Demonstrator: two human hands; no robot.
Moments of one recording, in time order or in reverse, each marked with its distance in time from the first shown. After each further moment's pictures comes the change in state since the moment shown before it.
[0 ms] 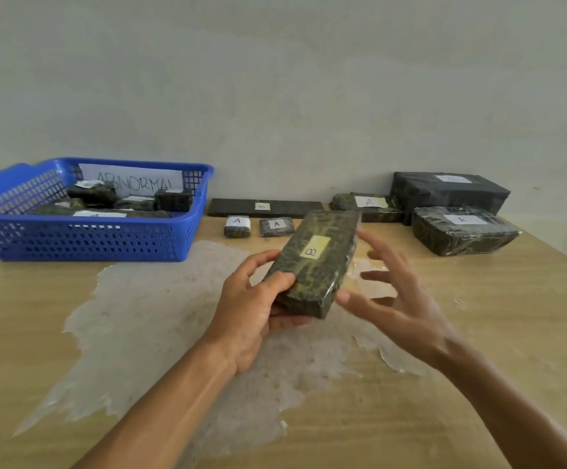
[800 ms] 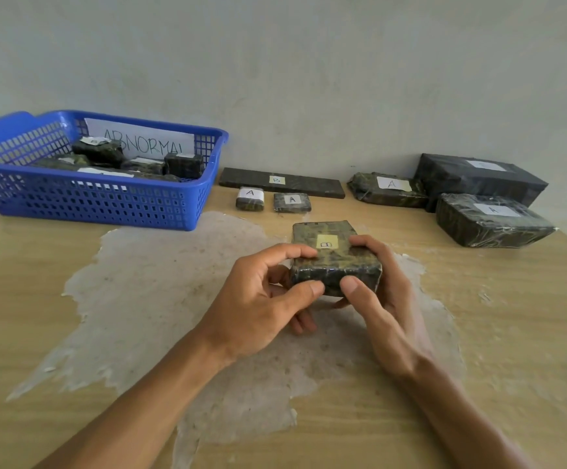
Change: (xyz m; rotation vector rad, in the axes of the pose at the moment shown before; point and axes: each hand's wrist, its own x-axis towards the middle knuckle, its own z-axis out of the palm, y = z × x) left_hand -0.010 -0.008 -0.026 0.386 -0.170 0.228; right_hand -0.003 0.011 0.054 0.188 0.082 -0.115
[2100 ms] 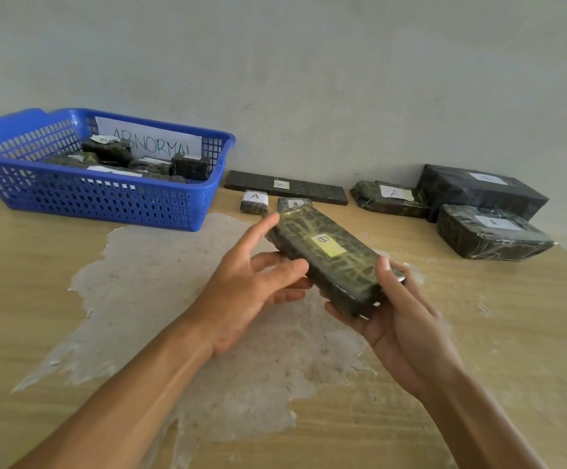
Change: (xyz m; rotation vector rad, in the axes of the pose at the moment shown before) left_hand 0.007 0.005 -0.015 -0.258 0.076 -0.167; right_hand 0.003 -0.028 -0.004 0.857 0.091 0.502
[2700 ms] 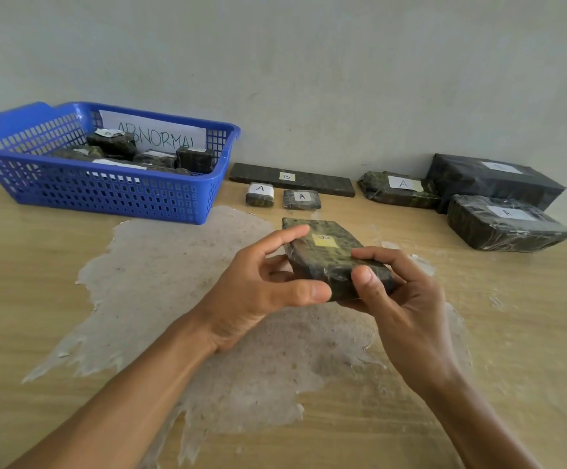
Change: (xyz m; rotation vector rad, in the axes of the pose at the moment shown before) left_hand -0.004 -0.004 -0.006 0.148 -0.132 0.009; right_hand -0.004 0.013 0.001 -0.590 -0.036 -0.456
